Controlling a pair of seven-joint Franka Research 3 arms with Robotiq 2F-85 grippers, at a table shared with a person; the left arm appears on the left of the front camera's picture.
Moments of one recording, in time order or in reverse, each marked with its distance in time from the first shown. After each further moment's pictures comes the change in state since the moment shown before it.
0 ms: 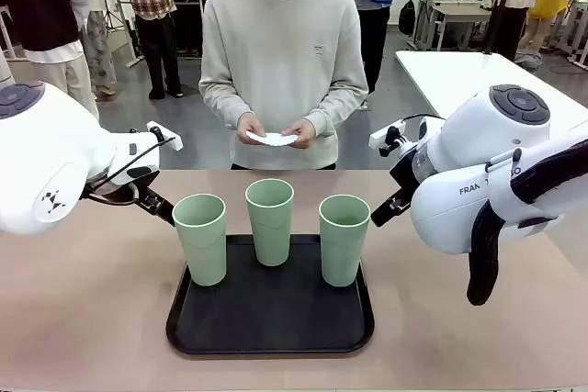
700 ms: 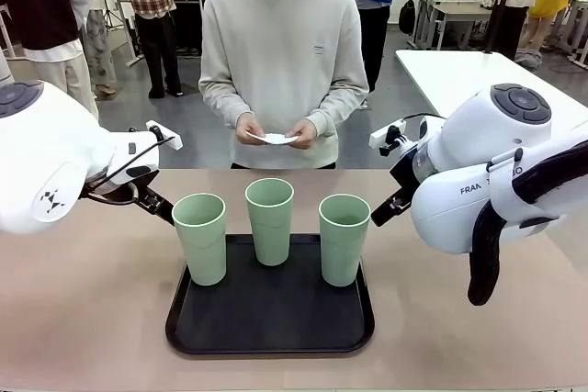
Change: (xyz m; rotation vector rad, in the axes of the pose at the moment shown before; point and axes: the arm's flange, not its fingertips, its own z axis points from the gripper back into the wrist) left arm 0.000 0.000 0.000 0.000 0.000 0.000; right arm 0.000 0.000 0.000 0.000 0.000 0.000
